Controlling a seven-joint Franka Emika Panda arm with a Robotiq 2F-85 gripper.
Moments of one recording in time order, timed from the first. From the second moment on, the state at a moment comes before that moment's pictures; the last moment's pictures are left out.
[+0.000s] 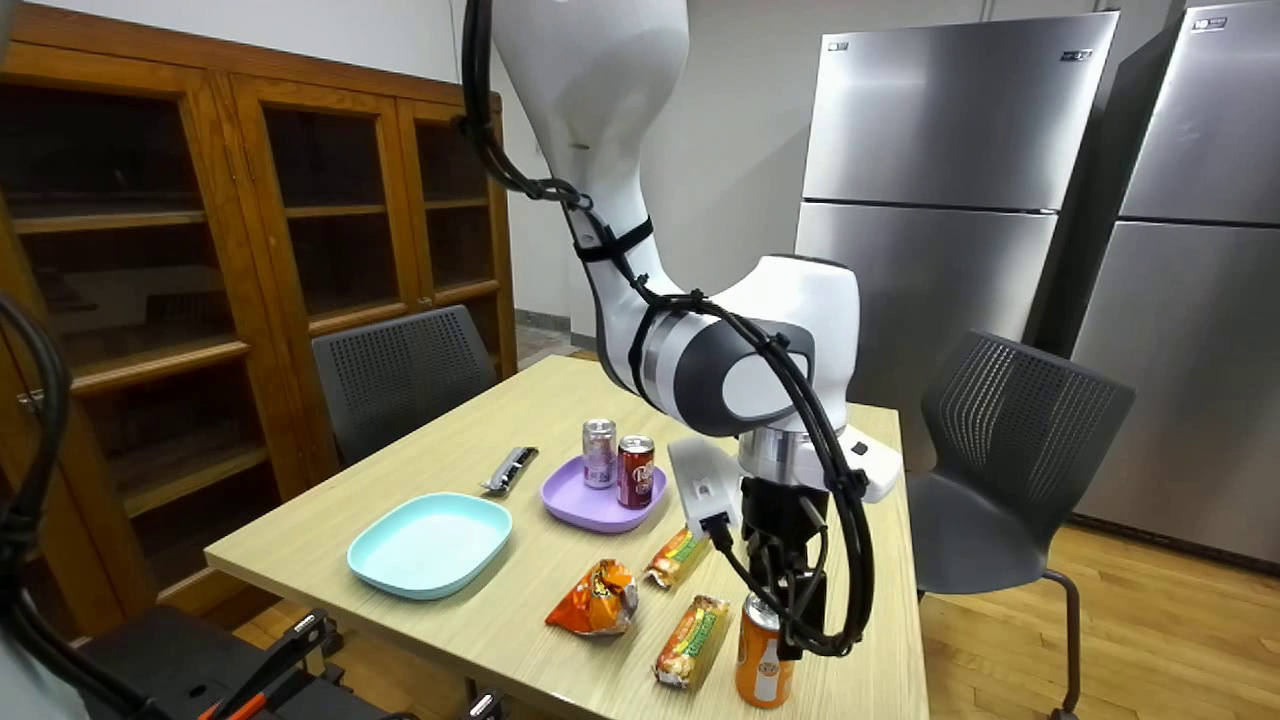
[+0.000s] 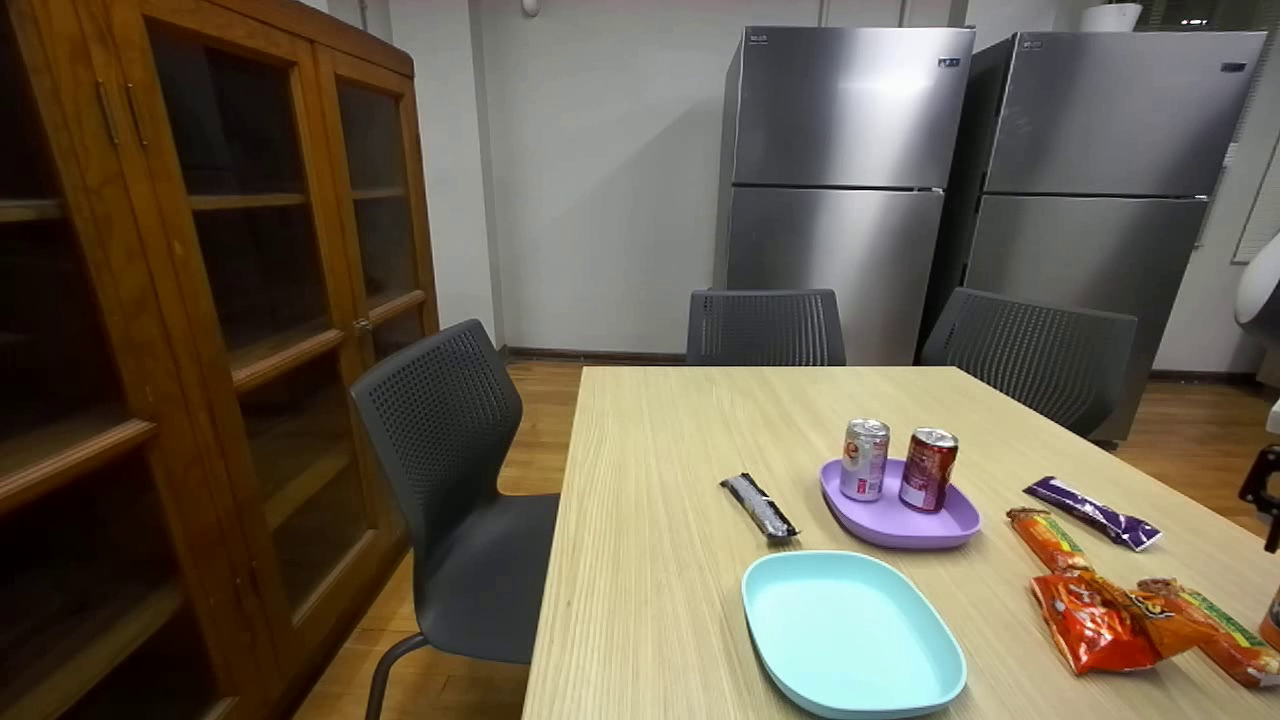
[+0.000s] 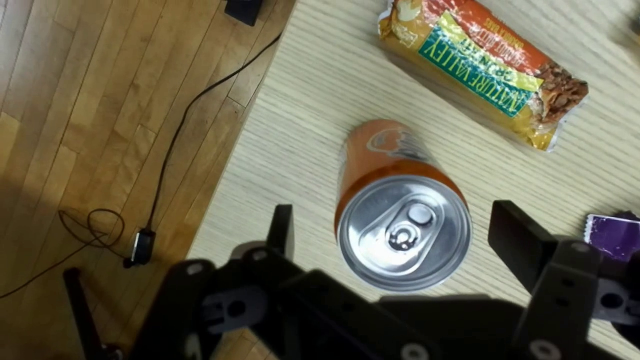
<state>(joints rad) -0.27 0.46 -0.34 -2.34 0.15 2.75 0.31</state>
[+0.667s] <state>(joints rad) -0.27 0.48 -0.34 -2.33 0.17 2.75 0.31</state>
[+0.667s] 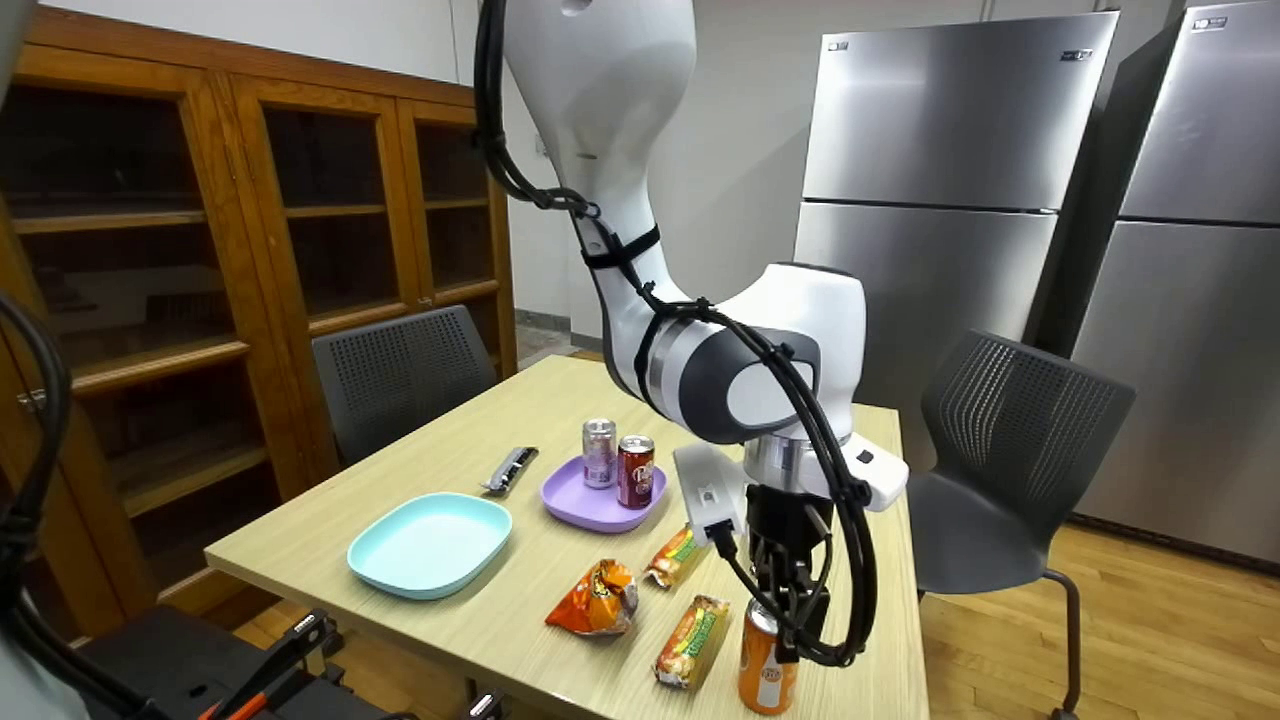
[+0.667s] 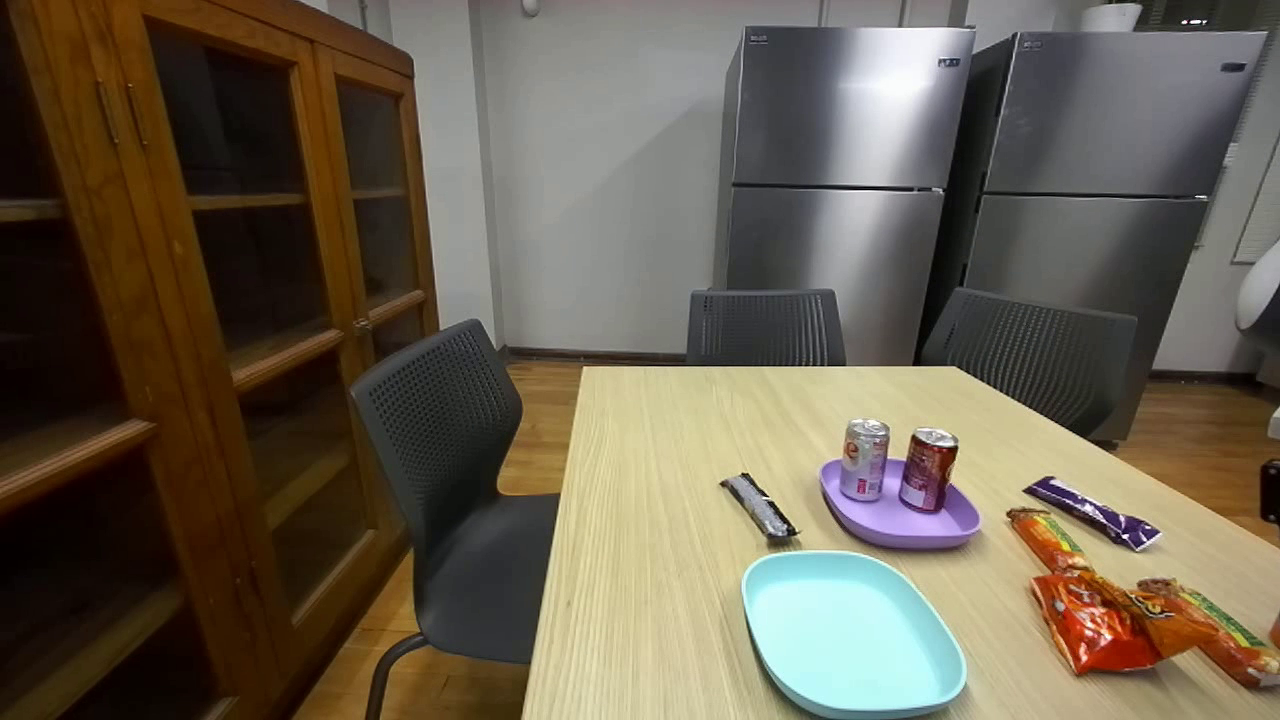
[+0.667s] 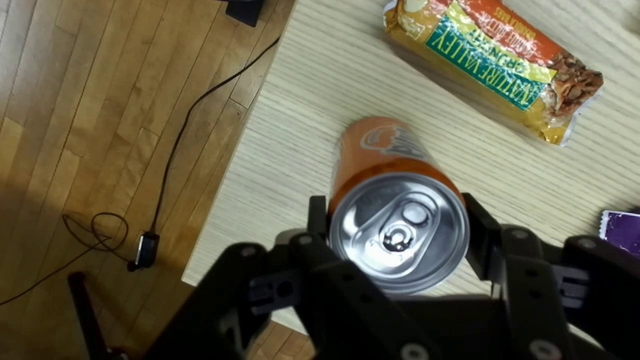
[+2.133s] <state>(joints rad) -0.26 0.18 -0.22 -2.51 0.14 2.75 -0.10</state>
